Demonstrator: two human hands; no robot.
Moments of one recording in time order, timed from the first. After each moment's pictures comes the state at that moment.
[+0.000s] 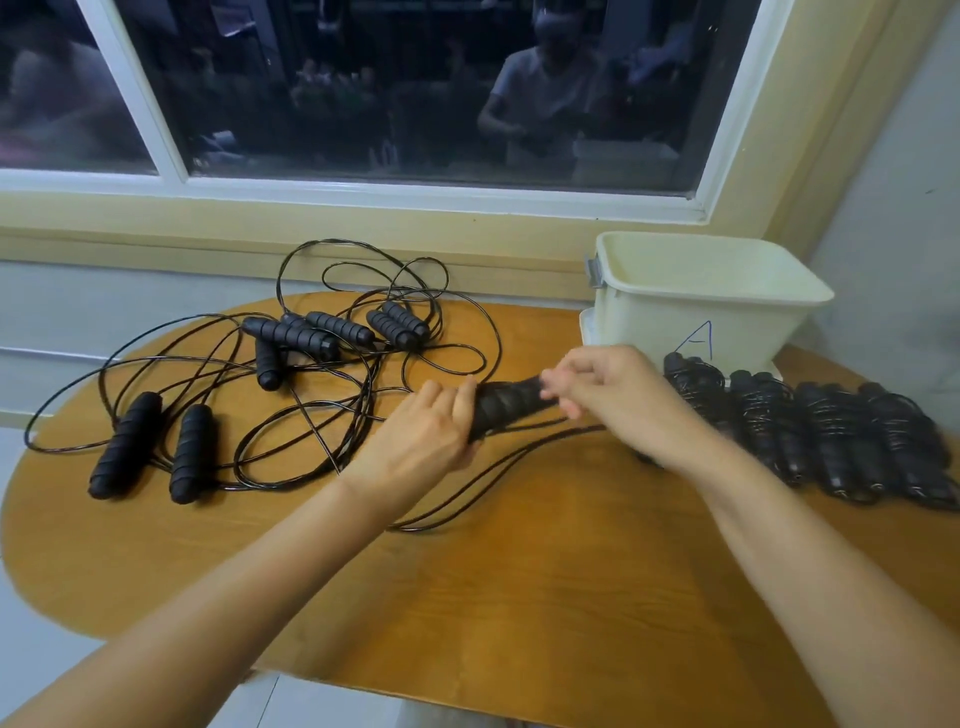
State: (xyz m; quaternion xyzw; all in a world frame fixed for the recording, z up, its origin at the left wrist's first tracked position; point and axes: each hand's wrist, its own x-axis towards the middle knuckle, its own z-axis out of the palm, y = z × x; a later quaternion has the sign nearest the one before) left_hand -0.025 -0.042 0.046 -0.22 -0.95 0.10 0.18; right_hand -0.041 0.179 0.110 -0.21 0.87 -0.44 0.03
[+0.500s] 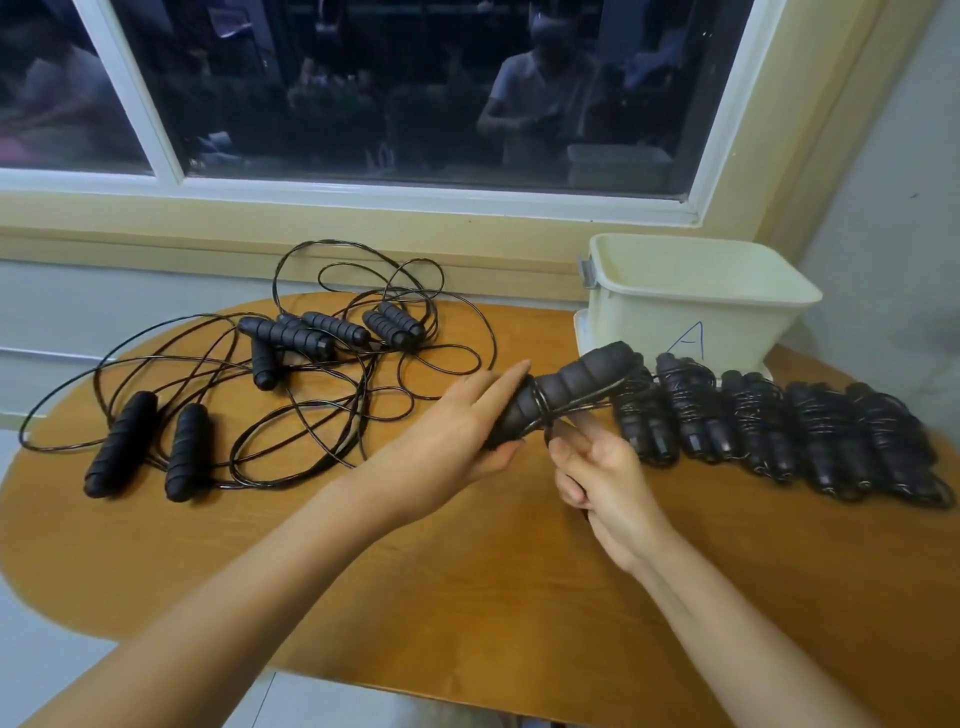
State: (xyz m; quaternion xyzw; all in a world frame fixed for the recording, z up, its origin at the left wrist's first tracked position) left_hand -0.002 -0.013 0.073 -0.28 -0.92 -0.22 0.14; right_hand -0.003 0.174 0.030 -0.12 0.61 -0.78 0.09
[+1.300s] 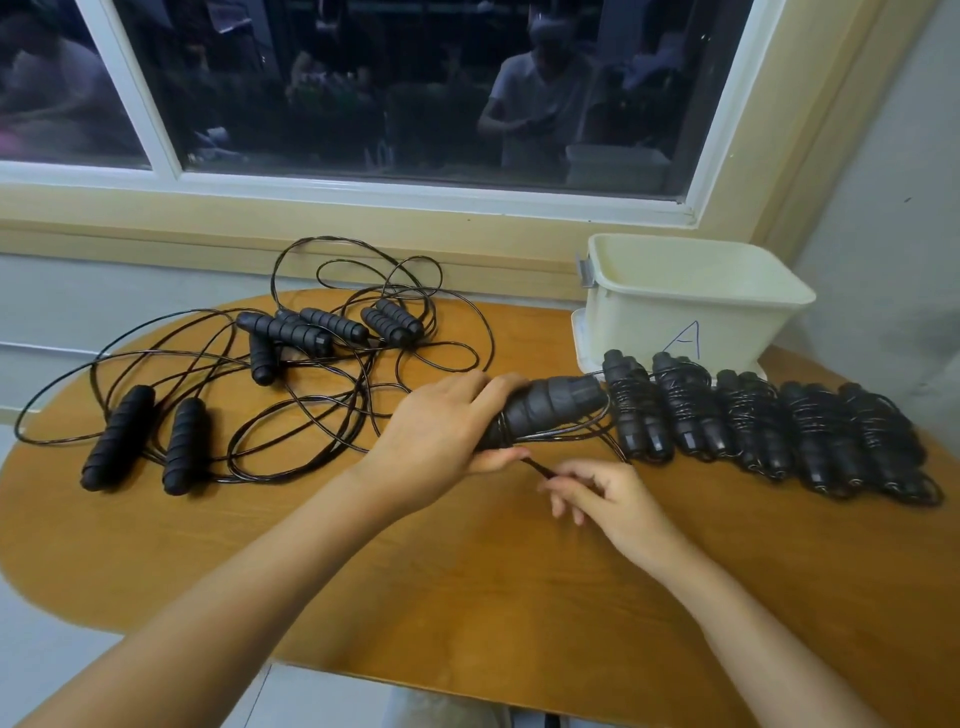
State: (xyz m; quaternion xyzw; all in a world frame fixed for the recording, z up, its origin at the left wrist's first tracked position) left_hand -0.012 -0.020 0.062 -0.28 -0.93 -0.10 0.23; right_hand -0.008 0.205 0.004 -0.23 0.81 -0.53 0.07
